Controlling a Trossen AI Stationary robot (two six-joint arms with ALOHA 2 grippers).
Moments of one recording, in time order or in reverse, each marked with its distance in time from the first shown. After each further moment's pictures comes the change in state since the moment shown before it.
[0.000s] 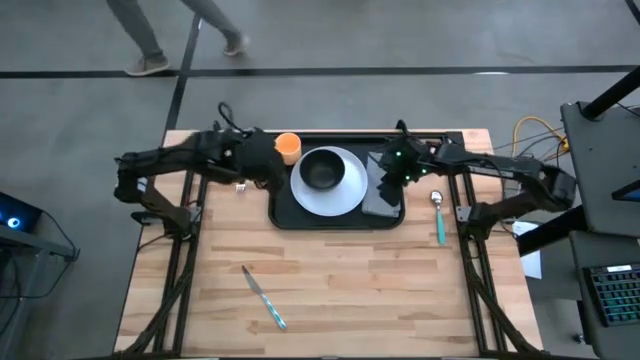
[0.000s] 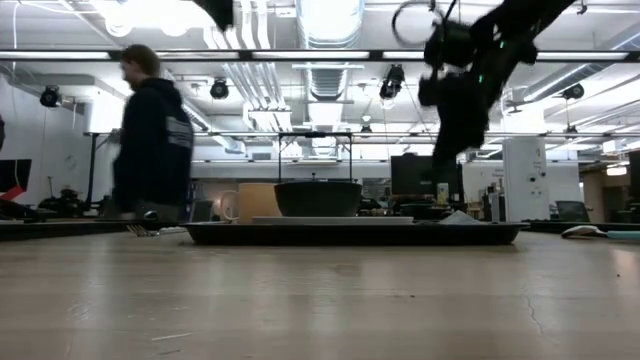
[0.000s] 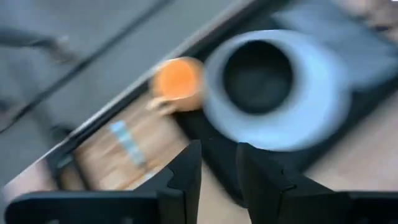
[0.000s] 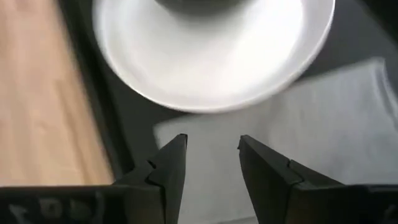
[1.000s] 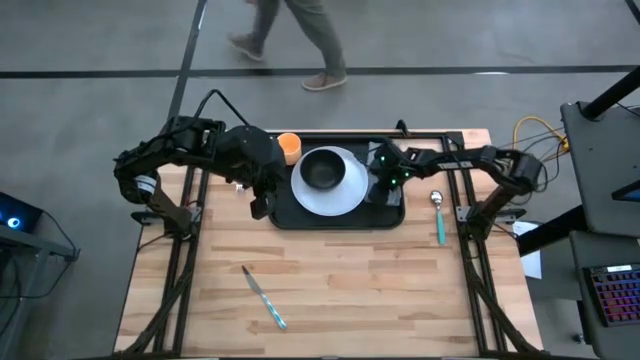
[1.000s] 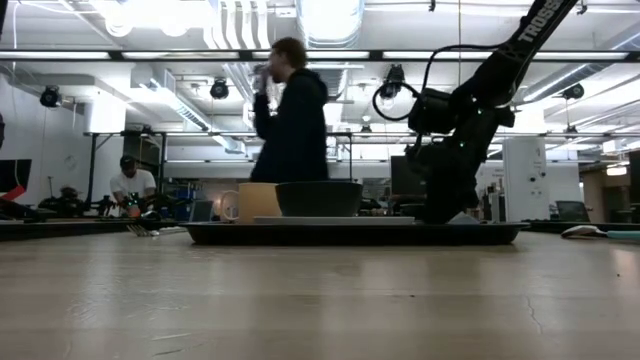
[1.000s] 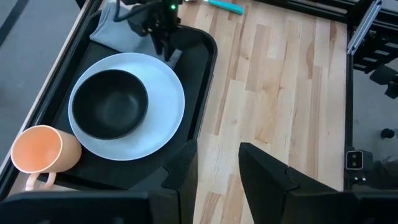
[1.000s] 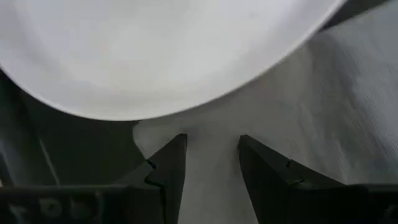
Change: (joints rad) left arm -0.049 0.086 0.396 0.049 0.532 0.540; right arm -0.087 0.330 -0.108 0.309 -0.087 0.058
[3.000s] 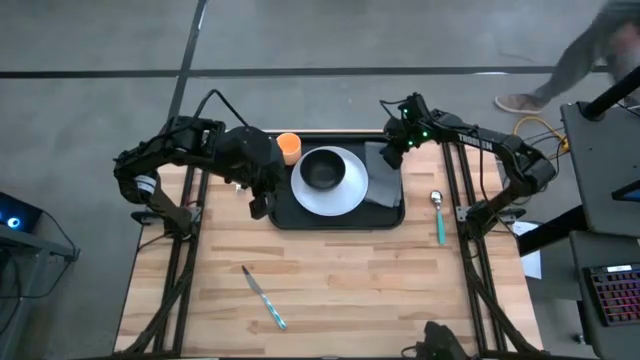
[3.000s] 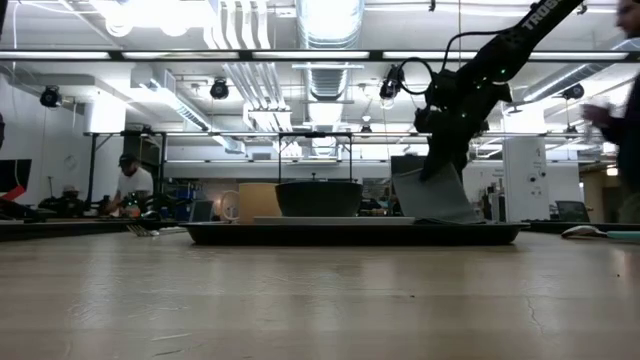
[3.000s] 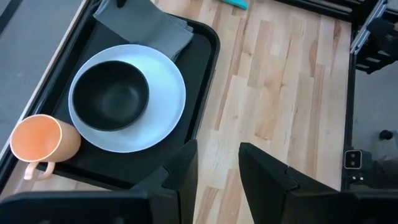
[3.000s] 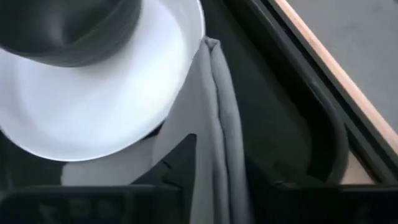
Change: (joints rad) left arm -0.001 -0.001 0.000 -0.023 -0.002 -0.035; right arm -0.344 -0.083 0.235 -0.207 -0.108 -0.397
